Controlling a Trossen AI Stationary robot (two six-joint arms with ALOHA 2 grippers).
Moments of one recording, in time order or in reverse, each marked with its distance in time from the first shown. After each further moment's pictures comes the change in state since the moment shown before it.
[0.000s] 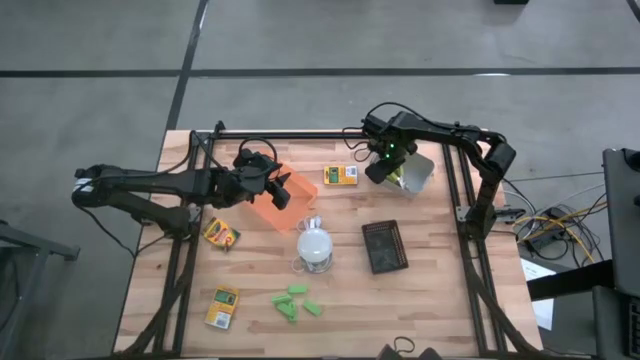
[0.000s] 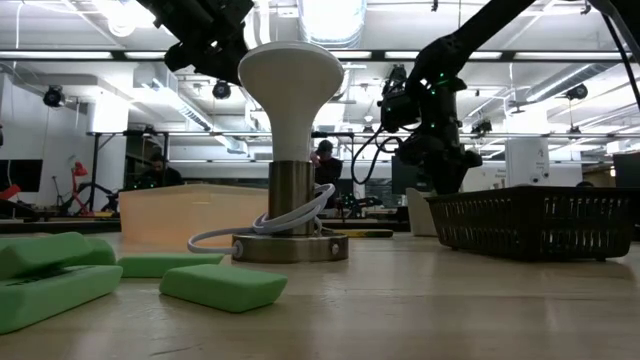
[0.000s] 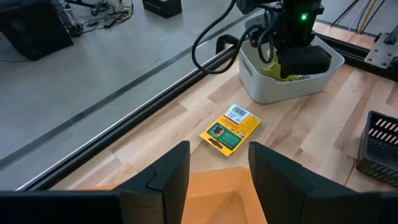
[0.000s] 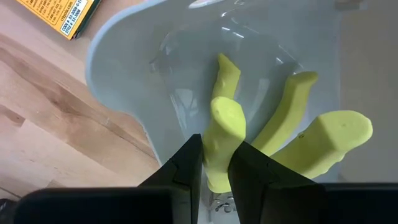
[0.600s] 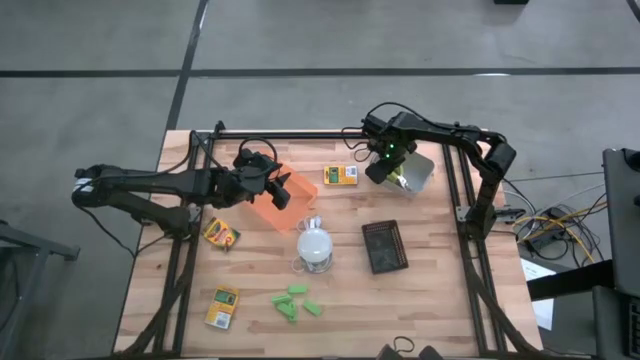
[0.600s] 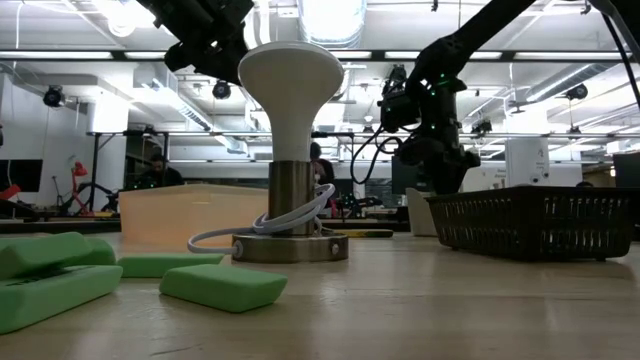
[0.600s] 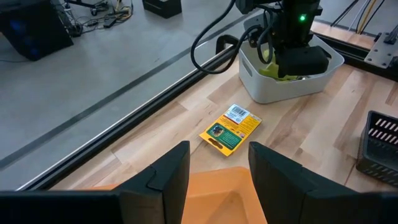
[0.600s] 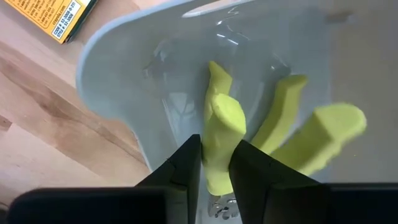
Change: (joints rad) left arm -0.001 0.000 0.000 0.000 0.000 0.001; right arm 0.000 -0.001 -0.007 0.021 0.029 -0.026
